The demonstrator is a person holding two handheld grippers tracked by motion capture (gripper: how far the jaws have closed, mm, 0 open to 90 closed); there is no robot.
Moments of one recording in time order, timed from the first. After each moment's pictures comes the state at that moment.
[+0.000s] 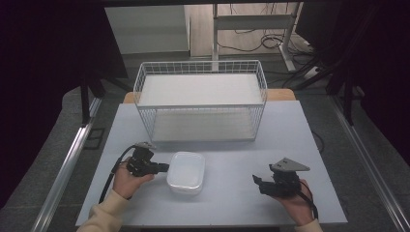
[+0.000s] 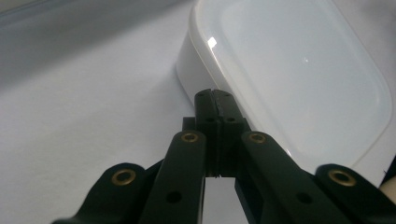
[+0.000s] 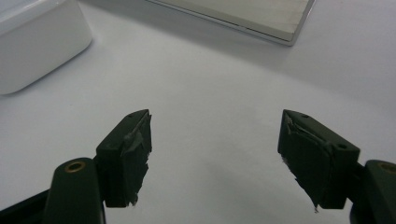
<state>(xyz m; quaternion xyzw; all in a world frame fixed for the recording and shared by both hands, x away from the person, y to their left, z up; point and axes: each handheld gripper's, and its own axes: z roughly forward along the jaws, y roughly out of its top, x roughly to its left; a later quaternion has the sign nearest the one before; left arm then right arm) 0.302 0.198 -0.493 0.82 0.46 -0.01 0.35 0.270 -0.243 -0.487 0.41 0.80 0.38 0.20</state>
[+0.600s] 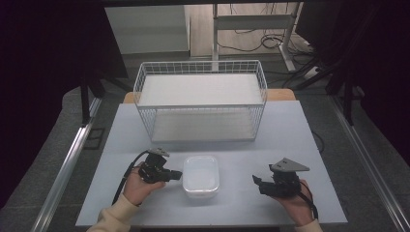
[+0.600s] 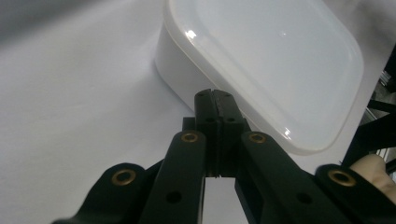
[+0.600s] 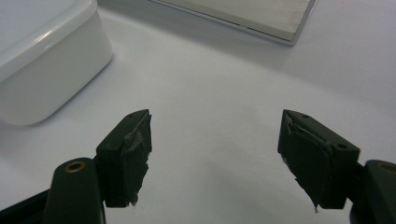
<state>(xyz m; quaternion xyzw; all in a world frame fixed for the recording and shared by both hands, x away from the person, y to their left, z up) 0.288 0.159 -0.492 0.84 0.41 -0.05 0.36 0.269 -0.242 -0.488 0.41 0.80 0.38 0.20</state>
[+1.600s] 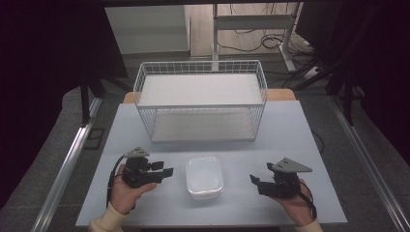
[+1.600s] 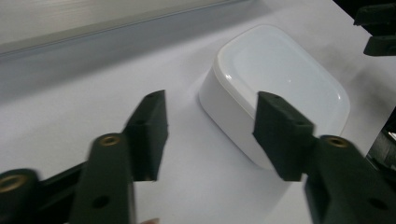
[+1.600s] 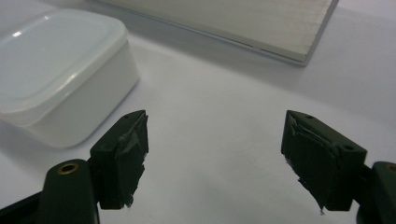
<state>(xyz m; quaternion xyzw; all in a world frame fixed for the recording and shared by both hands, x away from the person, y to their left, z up) 0.259 0.193 -0.471 0.76 0.48 0.04 0.44 0.265 -0.240 -0.480 0.40 0.79 0.42 0.19</state>
